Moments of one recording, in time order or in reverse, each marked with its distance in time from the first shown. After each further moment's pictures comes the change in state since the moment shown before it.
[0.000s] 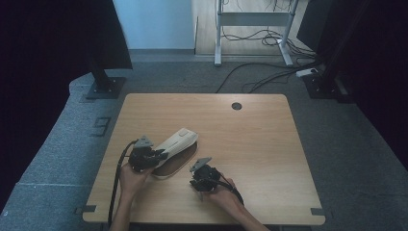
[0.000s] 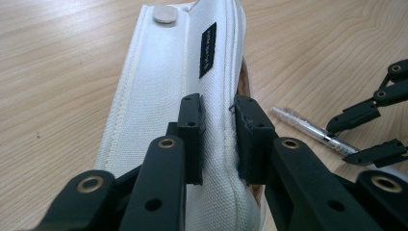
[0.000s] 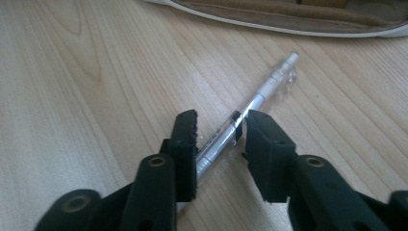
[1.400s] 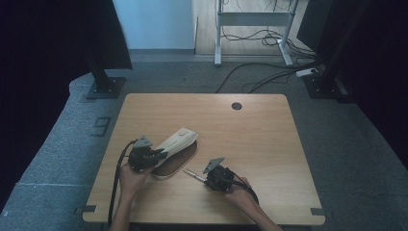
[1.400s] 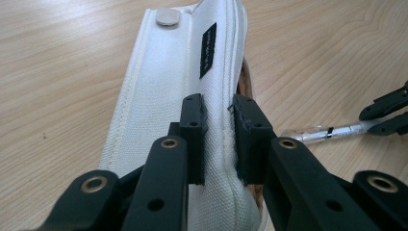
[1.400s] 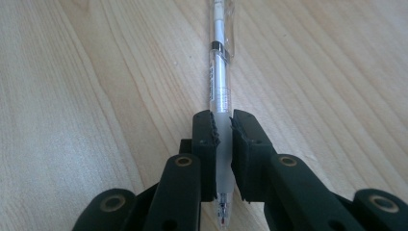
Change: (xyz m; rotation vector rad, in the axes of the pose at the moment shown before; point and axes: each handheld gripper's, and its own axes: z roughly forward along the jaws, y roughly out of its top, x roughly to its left) left arm 0.000 0.001 -0.002 -0.010 0.016 -0.003; right arm -0.023 -0.028 -0.027 0.047 0.016 -0.055
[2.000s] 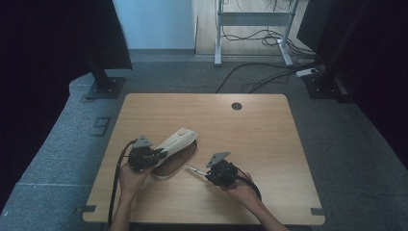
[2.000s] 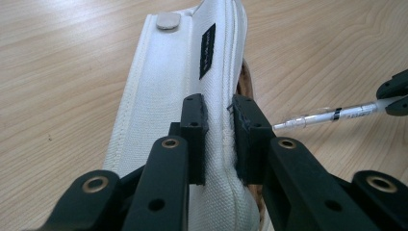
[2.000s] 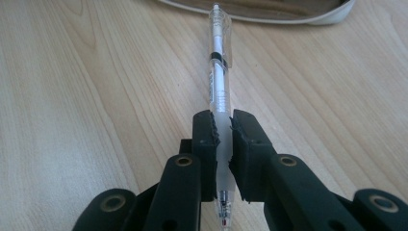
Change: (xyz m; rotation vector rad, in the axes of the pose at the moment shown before) left arm -0.002 0.001 -0.002 -0.010 0.011 0.002; right arm -0.010 0.009 -0.021 -0.063 0.005 0.023
